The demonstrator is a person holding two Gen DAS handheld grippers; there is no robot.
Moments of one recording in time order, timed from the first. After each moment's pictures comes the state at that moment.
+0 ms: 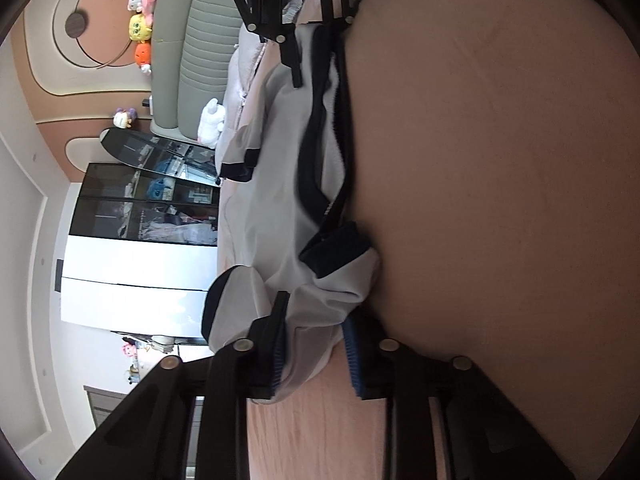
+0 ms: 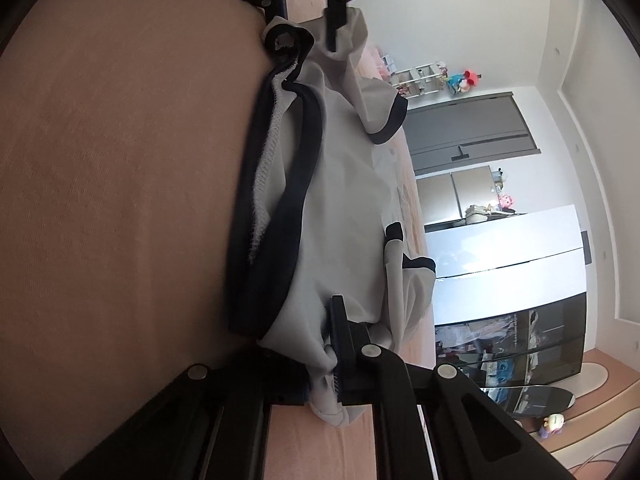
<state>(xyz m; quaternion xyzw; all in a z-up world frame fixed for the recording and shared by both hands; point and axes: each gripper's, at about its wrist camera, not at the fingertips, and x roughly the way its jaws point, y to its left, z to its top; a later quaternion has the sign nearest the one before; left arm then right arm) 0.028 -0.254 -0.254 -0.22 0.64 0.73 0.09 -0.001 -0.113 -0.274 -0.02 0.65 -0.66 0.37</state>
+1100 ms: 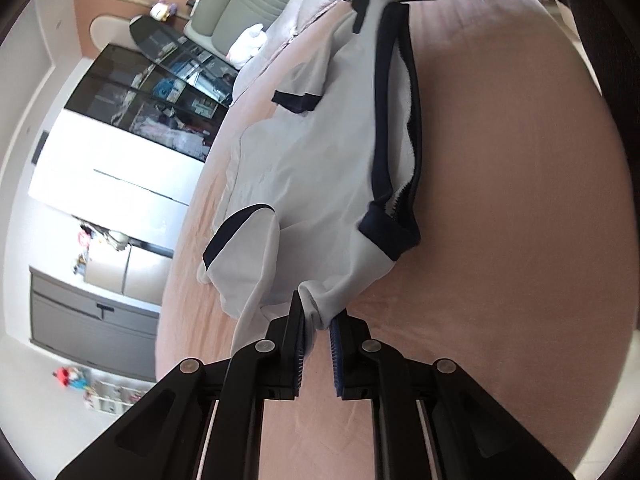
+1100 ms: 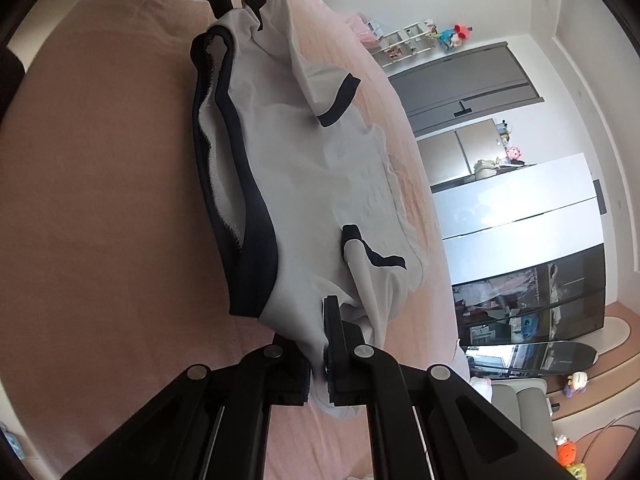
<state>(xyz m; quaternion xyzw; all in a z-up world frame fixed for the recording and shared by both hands) 0.024 -0.268 -0.188 -0.34 0.47 0.81 0.03 0.001 -0.130 -0.197 0.08 0.62 -0.69 0.36</state>
